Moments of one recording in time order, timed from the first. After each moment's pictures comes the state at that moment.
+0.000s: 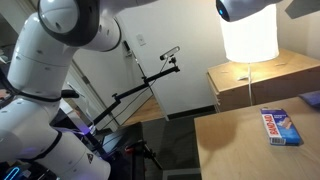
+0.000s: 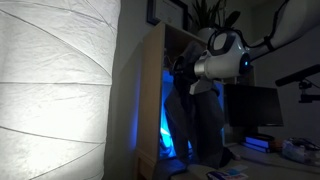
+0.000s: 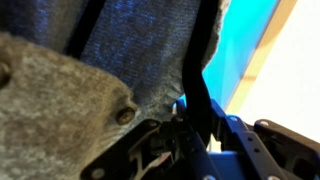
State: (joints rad) arm 0.12 0.89 -0.37 -0.93 -2.61 2.86 2.60
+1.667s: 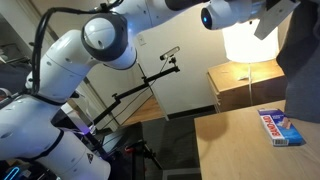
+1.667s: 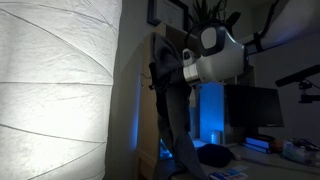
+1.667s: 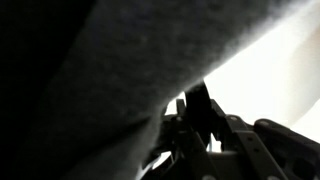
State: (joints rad) arm 0.25 1.13 -0.51 -0.58 -2.61 3.24 2.24
